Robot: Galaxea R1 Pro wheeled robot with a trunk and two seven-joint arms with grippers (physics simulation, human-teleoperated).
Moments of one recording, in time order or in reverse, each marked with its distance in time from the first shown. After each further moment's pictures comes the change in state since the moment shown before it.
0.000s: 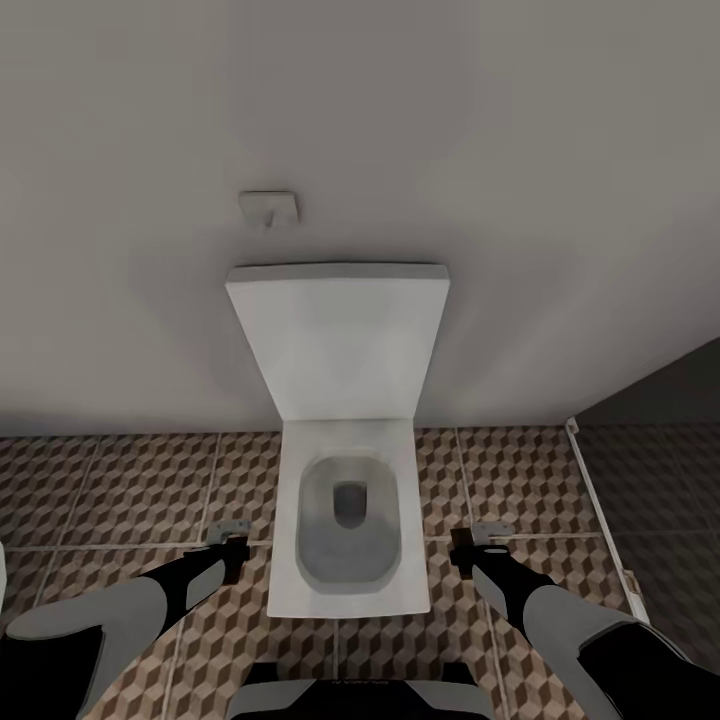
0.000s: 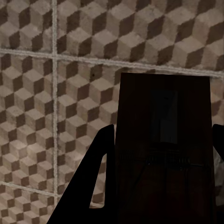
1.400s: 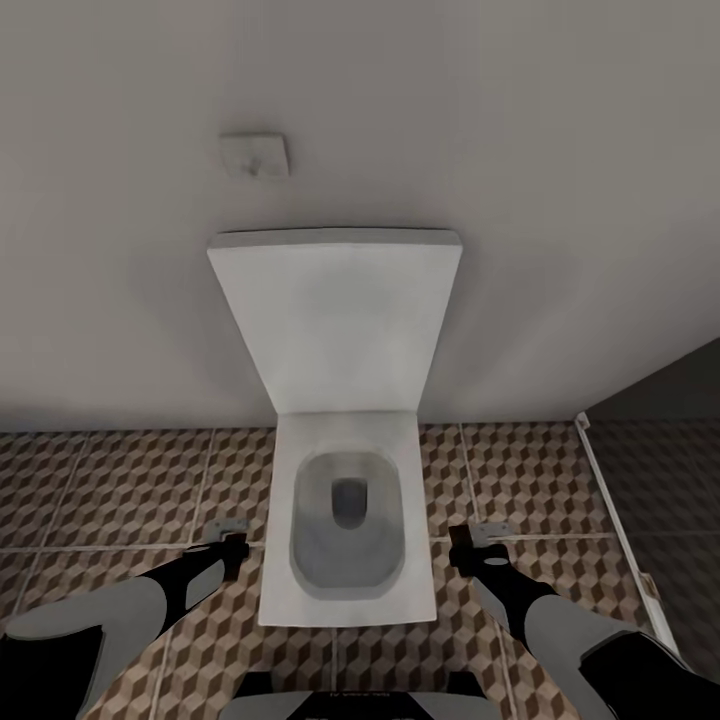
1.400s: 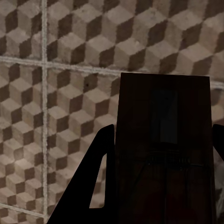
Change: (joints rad) left arm 0.000 0.000 0.000 0.002 0.002 -0.029 0.001; right arm 0.025 0.001 0.001 0.004 0.066 -0.107 0.006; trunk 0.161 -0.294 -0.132
